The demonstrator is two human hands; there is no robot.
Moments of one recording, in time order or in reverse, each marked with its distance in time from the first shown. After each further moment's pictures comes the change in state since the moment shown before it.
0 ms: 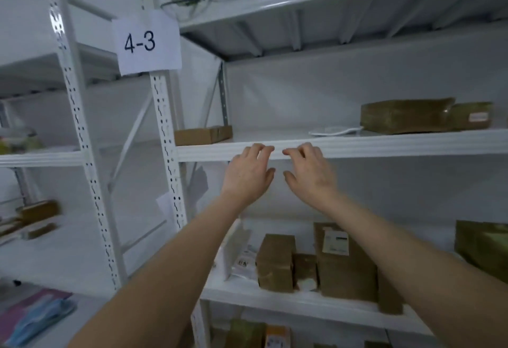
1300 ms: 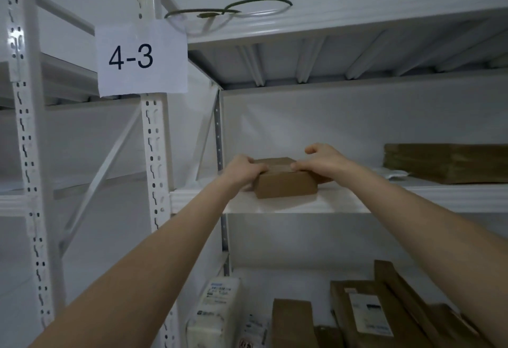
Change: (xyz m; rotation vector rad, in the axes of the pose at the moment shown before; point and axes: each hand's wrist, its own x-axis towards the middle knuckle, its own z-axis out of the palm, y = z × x) left_hand 0.135 -0.125 0.024 -0.908 -0.298 -0.542; right_hand 0.182 -0.007 0.020 0.539 -0.273 0.532
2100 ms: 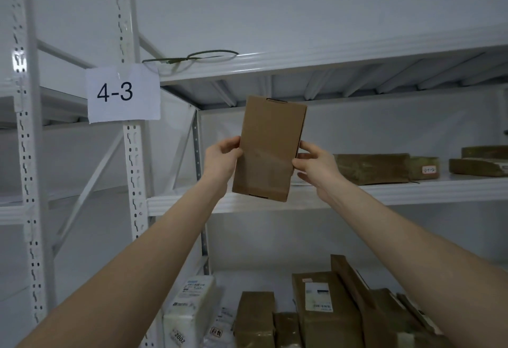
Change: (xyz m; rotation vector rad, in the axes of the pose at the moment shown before) left_hand -0.114 0.099 0.027 -0.566 0.227 0.218; right_hand -0.118 0.027 -0.089 0.671 0.187 -0.106
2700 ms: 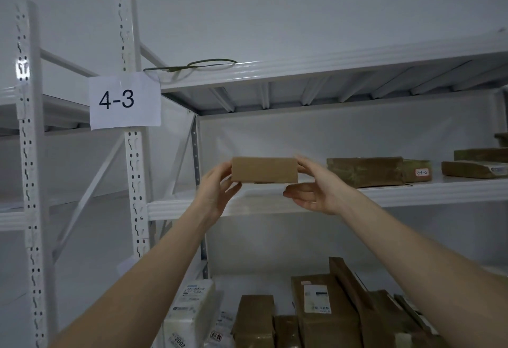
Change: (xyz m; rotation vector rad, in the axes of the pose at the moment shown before) left_hand -0.008 -0.040 -0.023 -0.469 -0.165 -0.196; right_hand -0.021 -0.003 -0.017 0.111 -0.182 0.390
